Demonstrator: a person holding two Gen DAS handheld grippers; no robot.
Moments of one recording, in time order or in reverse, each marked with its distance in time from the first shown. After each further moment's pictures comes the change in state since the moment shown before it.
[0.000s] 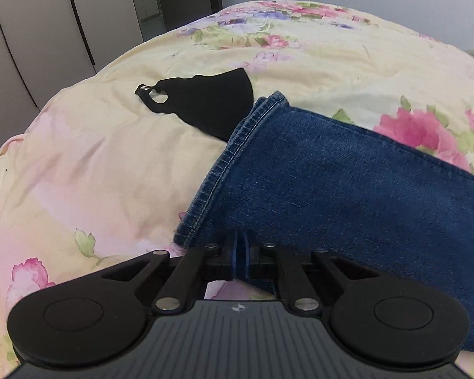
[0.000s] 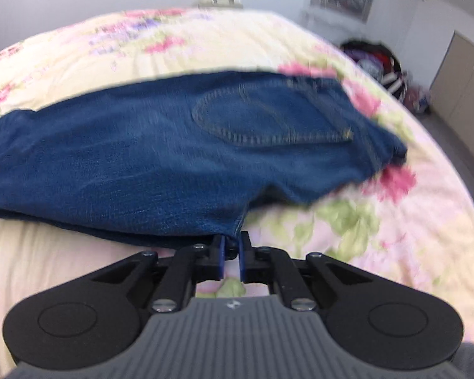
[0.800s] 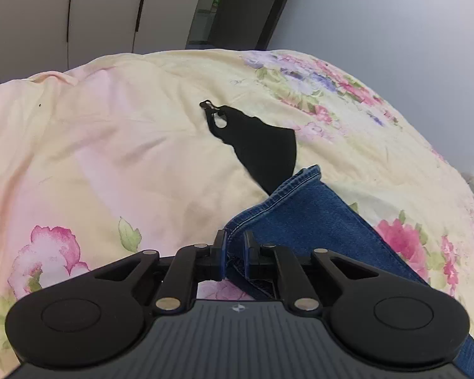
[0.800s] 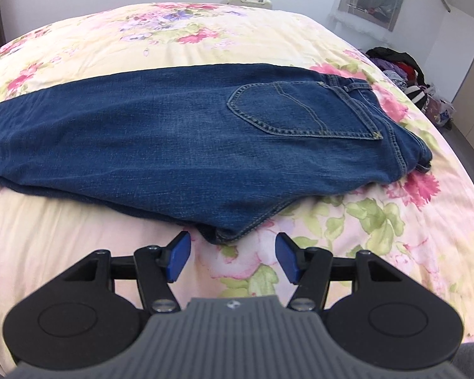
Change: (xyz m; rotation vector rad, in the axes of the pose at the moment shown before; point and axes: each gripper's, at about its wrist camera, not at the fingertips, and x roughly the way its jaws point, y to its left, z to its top) left arm -0.039 0.088 0.003 -0.432 -0.109 -0.191; right arm -0.009 0.016 -0.013 -0.080 -0.025 0.058
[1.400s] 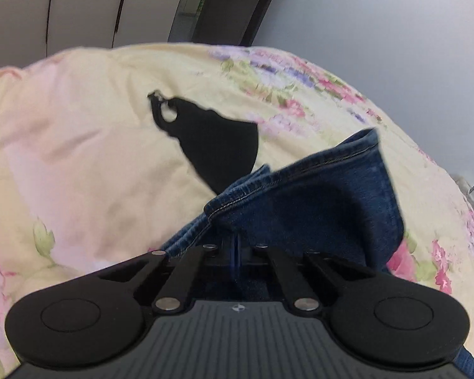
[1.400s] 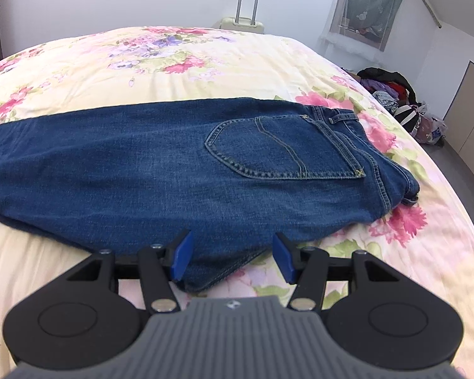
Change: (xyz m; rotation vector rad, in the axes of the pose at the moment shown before) left arm 0.037 -0.047 0.000 0.019 -0.041 -0.045; right arm 0.001 -0.017 0.024 -0.014 -0.086 -0.020
